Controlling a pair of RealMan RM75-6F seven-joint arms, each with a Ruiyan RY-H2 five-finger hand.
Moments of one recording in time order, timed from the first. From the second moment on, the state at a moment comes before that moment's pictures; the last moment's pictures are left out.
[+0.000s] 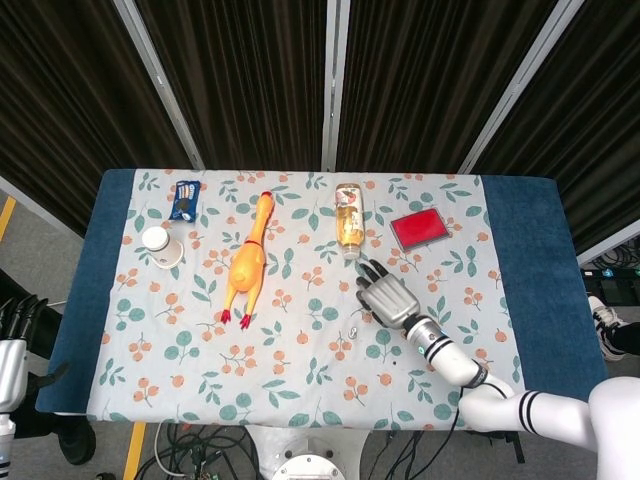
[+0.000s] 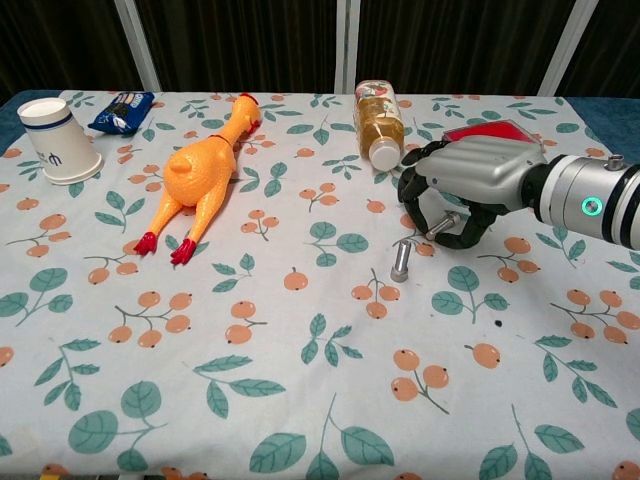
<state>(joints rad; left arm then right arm) 0.01 -1.17 -0.05 -1.60 1.45 1.57 0.12 0.82 -1.54 0.07 -1.39 -1.23 0.82 -0.42</state>
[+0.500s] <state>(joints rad) 0.00 -1.17 -0.05 -1.61 1.46 1.57 0.13 0.75 -1.45 0.09 -1.52 -1.27 0.87 -0.12</state>
